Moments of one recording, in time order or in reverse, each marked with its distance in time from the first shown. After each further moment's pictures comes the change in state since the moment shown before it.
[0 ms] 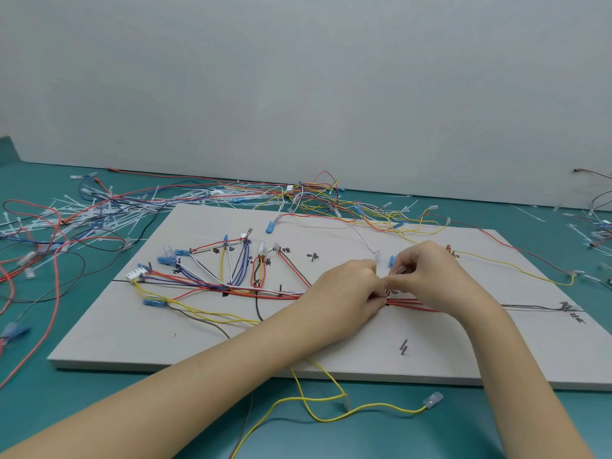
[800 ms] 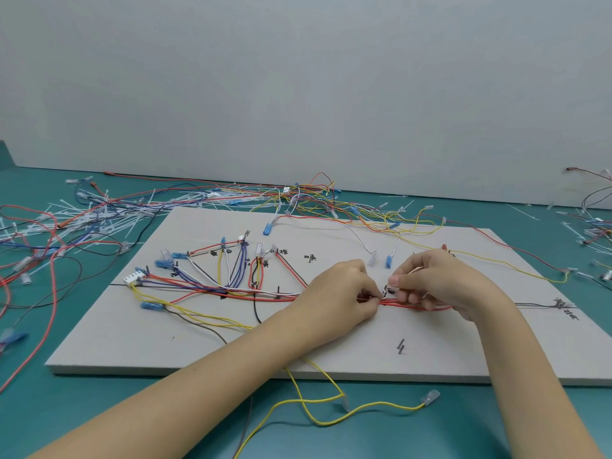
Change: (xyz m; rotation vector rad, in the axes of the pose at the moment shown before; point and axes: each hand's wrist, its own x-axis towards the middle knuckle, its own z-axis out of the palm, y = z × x) left_hand -0.004 -0.006 0.004 -0.169 0.045 -0.060; right_hand -0.007 0.005 -0.012 0.379 -0.179 0.313
